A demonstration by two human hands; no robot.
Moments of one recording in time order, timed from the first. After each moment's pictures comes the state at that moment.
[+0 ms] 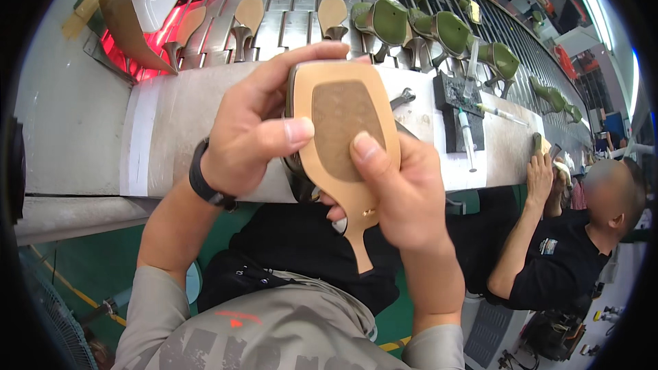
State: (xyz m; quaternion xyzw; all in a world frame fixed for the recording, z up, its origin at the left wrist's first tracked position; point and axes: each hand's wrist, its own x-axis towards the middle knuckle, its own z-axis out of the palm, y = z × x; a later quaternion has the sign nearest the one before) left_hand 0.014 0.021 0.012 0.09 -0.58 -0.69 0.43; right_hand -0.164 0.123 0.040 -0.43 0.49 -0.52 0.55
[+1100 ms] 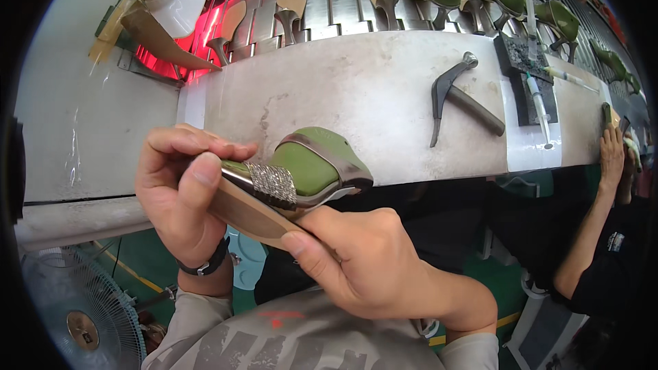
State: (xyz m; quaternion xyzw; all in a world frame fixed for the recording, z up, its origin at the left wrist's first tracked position) left_hand 0.090 0.091 0.034 0.37 -0.62 -0.43 0.54; right_hand -0.110 0.163 0.012 -0.64 0.42 -0.44 0.46
